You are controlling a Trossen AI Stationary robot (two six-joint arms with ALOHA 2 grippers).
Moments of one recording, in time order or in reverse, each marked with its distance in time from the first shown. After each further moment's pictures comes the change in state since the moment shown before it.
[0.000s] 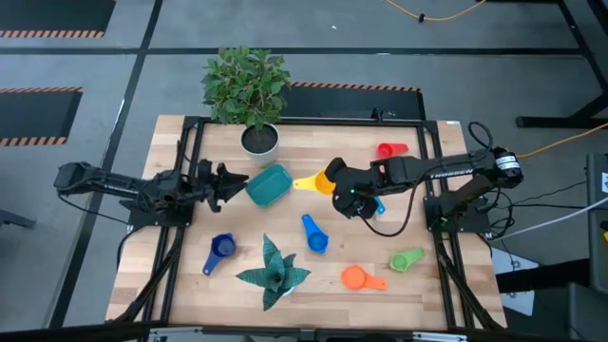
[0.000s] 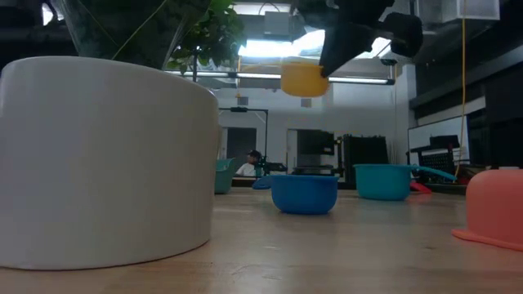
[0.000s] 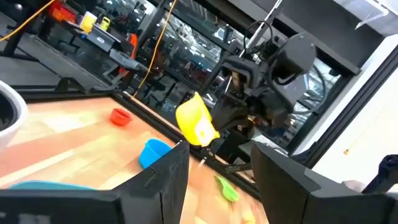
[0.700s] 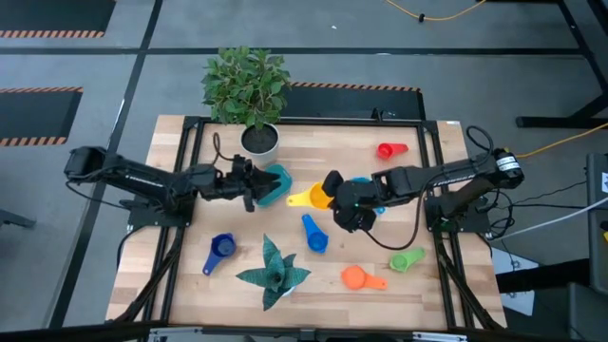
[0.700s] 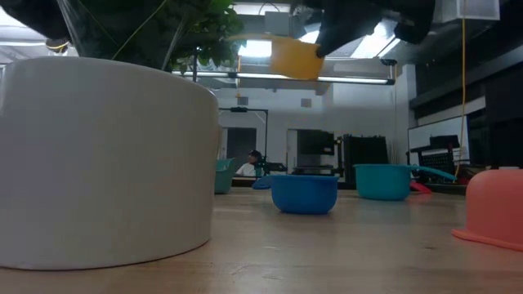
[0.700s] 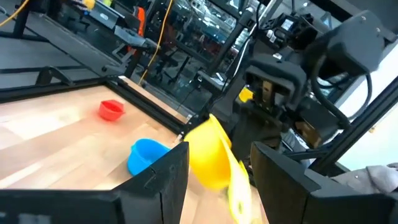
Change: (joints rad) left arm 0.000 0.558 0.412 0.018 0.010 0.007; right arm 0.099 0.000 0.000 0.084 -0.027 0.000
